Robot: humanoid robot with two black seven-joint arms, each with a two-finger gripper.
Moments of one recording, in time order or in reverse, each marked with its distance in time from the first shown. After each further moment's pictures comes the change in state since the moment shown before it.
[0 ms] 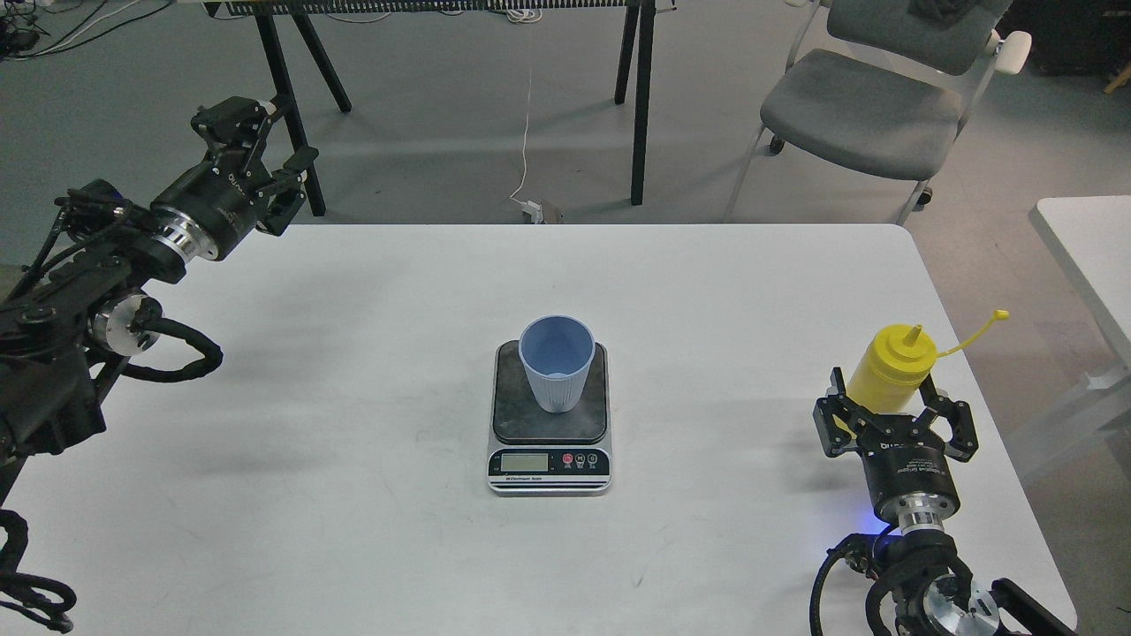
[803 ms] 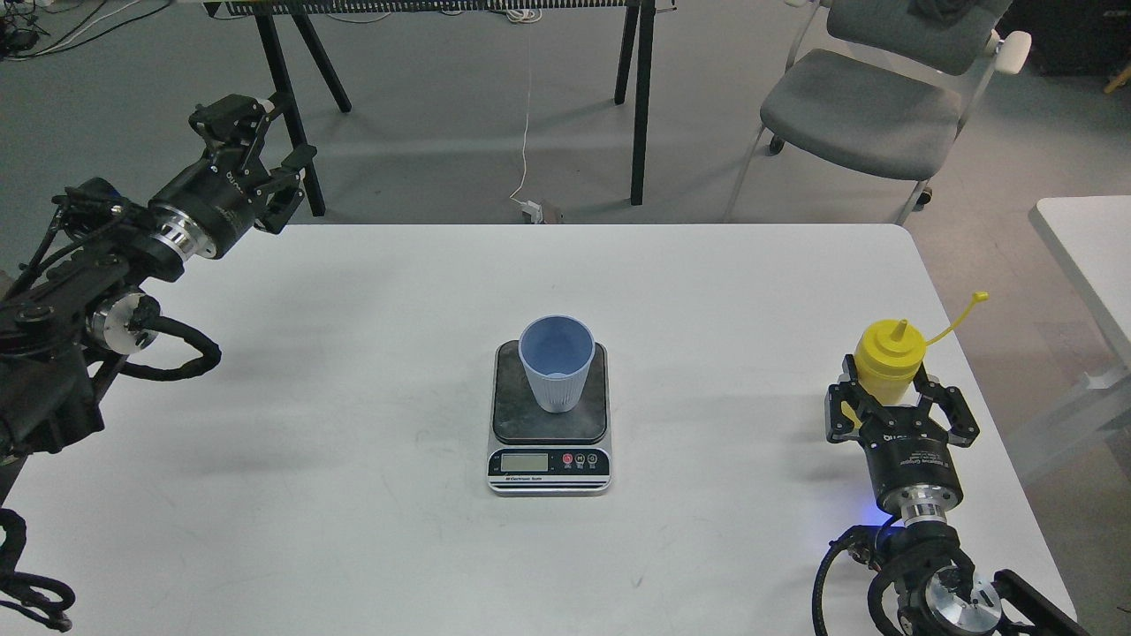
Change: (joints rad) left arm -0.003 0.006 0.000 0.000 -0.012 0.000 0.000; right arm 0.028 -0.007 0.000 -0.003 0.000 0.000 0.006
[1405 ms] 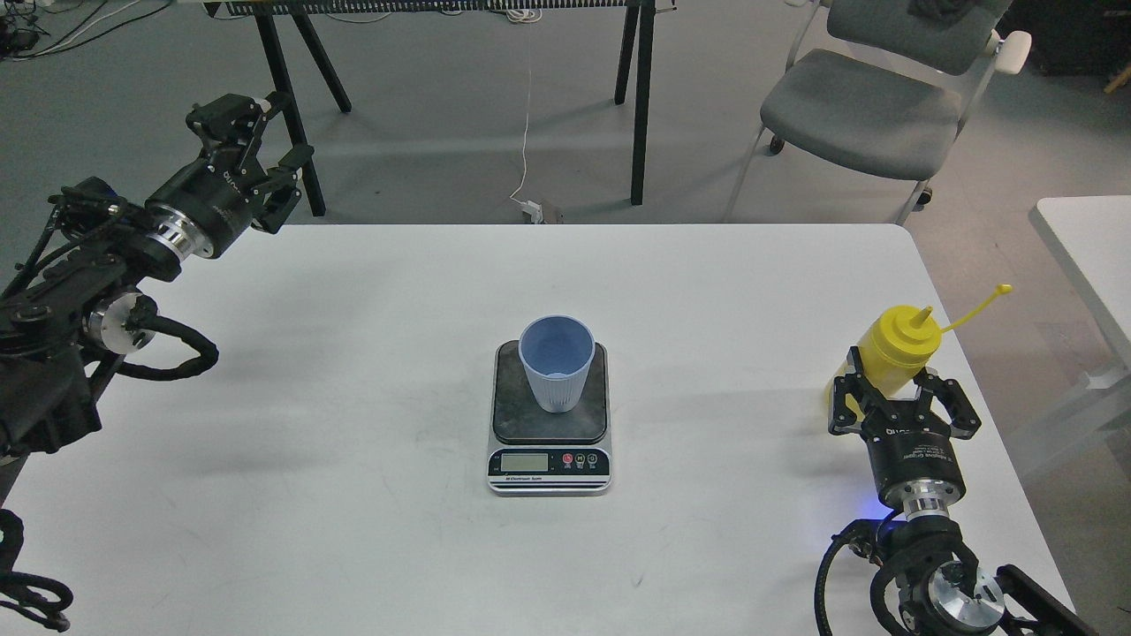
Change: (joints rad) left arm 0.000 0.003 0.000 0.000 0.000 0.000 0.000; right arm 0.005 -0.009 0.000 0.018 0.015 0.000 0.000
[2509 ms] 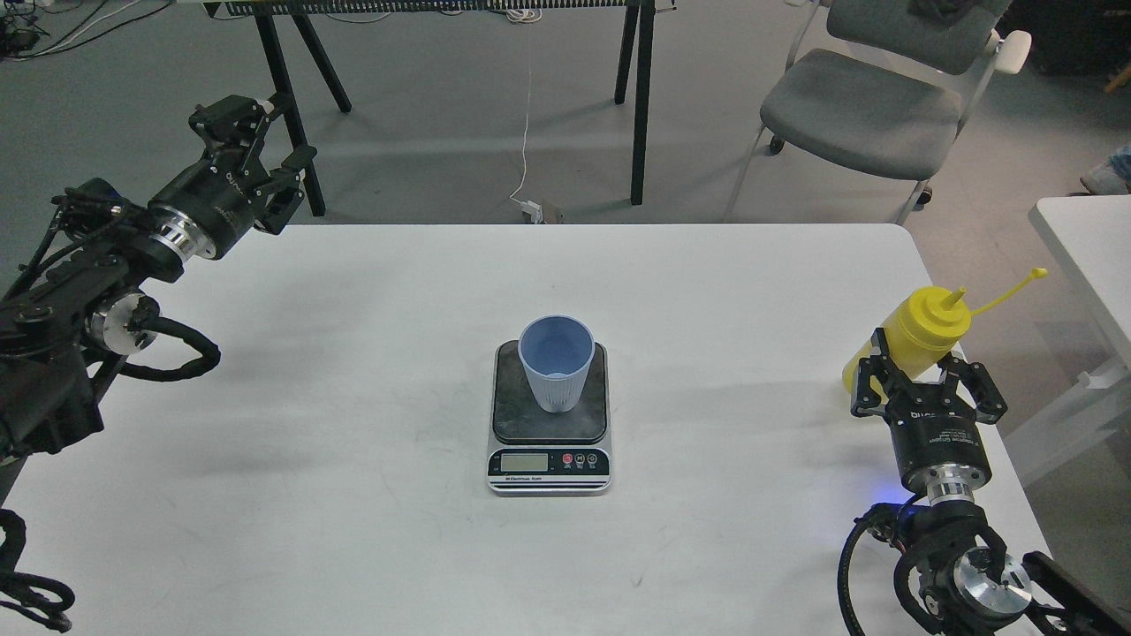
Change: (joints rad) left arm 0.001 -0.004 0.000 0.000 0.000 0.000 0.000; right arm 0.012 -0.058 -0.005 0.040 0.069 0.000 -0.001
